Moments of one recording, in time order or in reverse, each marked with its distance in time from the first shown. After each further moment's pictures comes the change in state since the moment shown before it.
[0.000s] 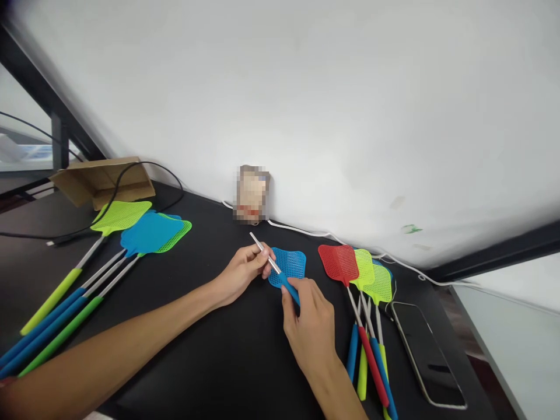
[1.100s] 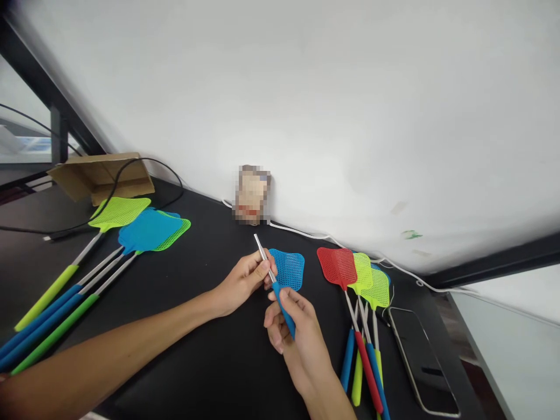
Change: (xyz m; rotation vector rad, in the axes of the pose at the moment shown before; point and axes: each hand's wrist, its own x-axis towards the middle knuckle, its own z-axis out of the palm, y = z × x) left_hand -0.011 0.000 0.014 0.075 -0.038 0.054; right_hand 0.006 -0.029 -0.005 1.289 -0.315 0.986
